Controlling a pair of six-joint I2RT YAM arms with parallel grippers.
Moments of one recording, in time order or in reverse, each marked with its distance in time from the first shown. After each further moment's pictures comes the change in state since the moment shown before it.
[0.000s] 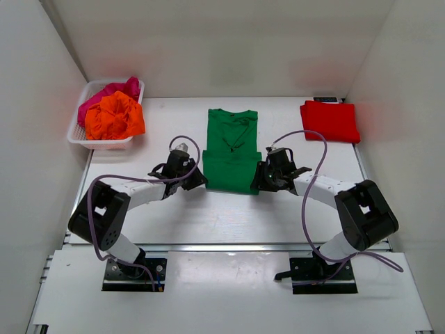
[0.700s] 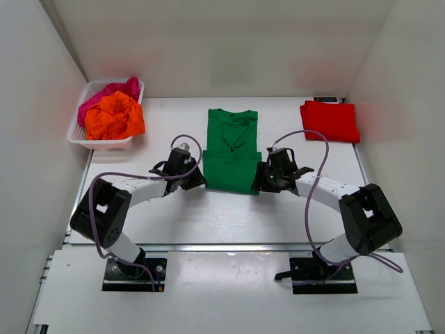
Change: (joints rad) left arm 0.006 0.025 0.045 -0.080 -0.008 0.068; right arm 0.000 -0.038 0.005 -0.065 0.010 -0.023
